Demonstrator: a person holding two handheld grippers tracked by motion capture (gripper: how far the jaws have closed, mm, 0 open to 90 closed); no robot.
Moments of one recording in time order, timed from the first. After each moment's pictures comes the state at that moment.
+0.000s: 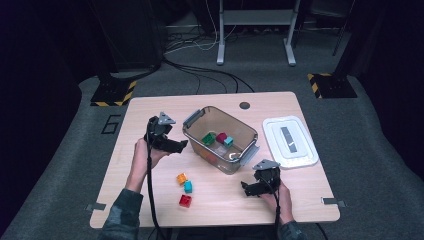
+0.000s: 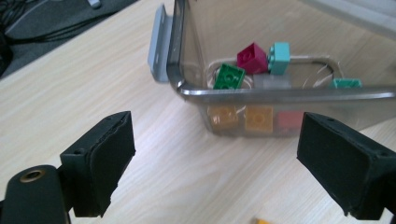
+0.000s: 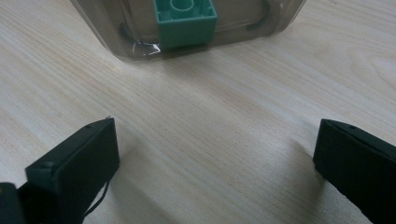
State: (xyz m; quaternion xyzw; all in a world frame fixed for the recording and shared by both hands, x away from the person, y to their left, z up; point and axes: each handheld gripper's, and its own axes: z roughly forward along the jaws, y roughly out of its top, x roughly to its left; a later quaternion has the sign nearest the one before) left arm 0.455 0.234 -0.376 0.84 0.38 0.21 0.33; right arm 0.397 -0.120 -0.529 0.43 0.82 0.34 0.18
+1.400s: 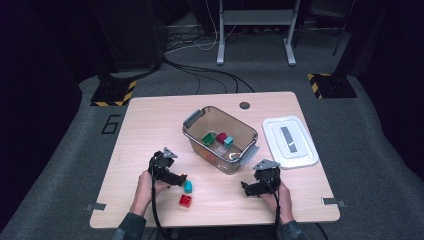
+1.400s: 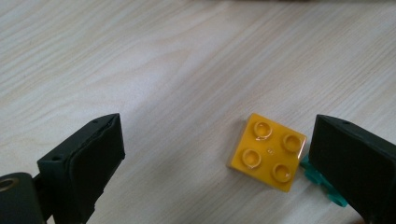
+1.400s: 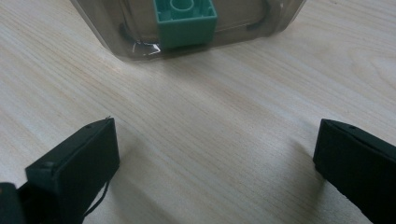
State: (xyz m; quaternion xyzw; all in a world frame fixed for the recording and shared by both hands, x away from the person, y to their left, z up) left arm 0.422 0.243 -0.490 0.86 0.42 0.14 0.27; right arm 0.397 -0.120 -0.530 0.42 0.82 0.34 0.18
